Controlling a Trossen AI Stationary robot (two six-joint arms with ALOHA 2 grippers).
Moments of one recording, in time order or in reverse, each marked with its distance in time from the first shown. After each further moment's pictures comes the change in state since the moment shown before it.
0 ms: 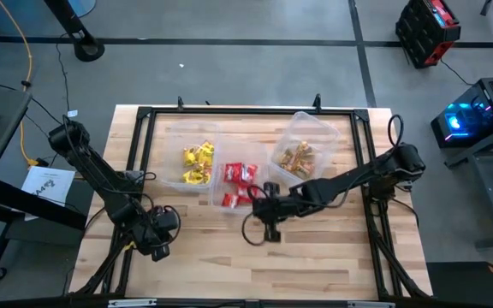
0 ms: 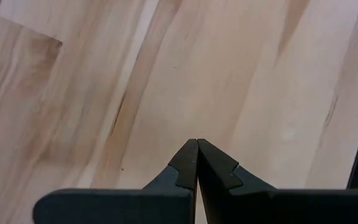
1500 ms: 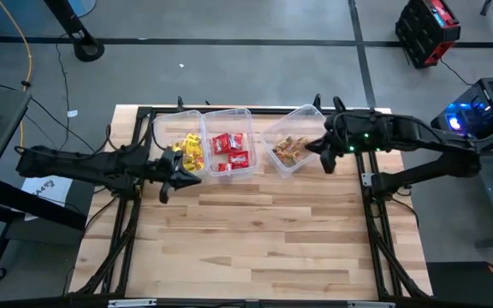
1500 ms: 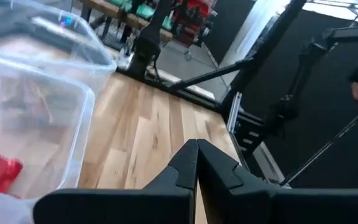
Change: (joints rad) left arm 0.854 -0.595 -0.146 0.568 0.295 0.801; right arm -0.363 -0.680 0.000 -0.377 -0.052 0.241
